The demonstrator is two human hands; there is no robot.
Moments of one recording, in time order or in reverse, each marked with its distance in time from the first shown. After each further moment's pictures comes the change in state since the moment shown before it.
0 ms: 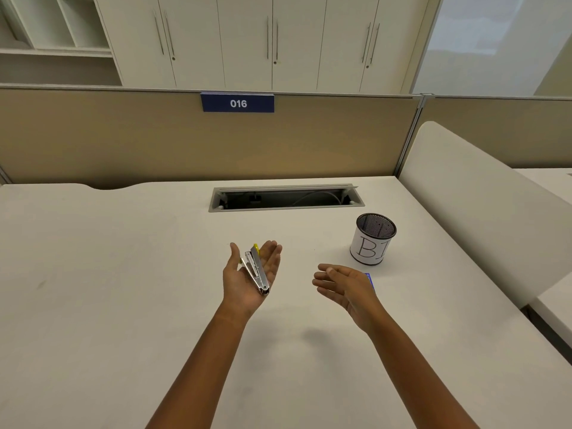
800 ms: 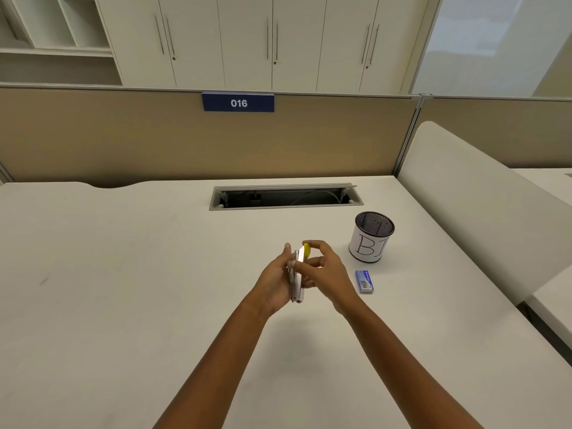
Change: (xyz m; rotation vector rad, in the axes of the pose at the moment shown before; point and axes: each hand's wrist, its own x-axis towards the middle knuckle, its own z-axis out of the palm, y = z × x) left_hand 0.006 -0.035 0.020 0.587 0.039 -0.163; right_hand 0.002 -0.006 0.039 -0.536 0.014 -0.246
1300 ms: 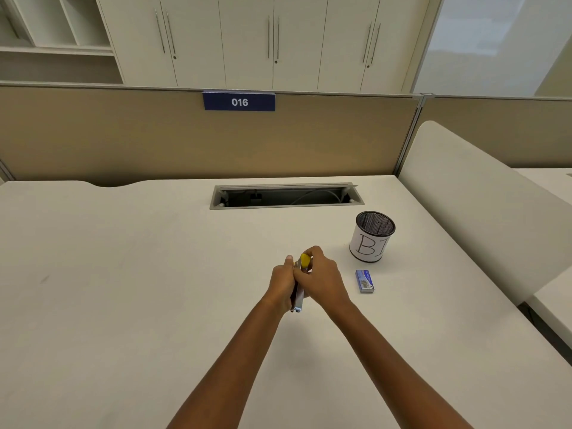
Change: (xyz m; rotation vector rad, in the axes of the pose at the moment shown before) left_hand 0.009 -0.016 0.015 0.241 0.312 0.009; right_hand 0.004 0.004 0.014 -0.451 0.063 -0.030
